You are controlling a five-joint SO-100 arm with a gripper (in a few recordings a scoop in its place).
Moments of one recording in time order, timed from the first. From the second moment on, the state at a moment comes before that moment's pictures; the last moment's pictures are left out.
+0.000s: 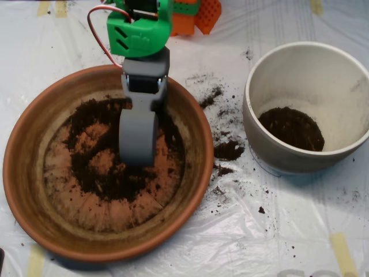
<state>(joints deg) 18.5 103.9 120.9 59.2 -10.6</state>
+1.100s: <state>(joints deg) 21.7 65.4 83.6 72.8 -12.0</state>
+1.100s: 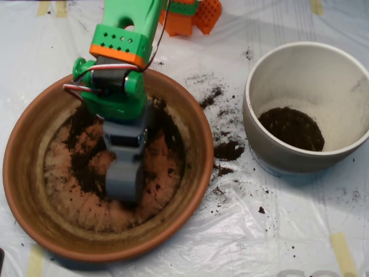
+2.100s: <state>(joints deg) 23.2 74.8 98.4 61.0 -18.9</state>
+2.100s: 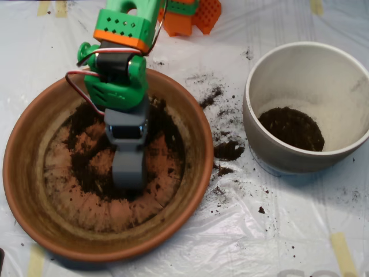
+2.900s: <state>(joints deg) 25.0 85.3 110.7 56.8 -19.2</state>
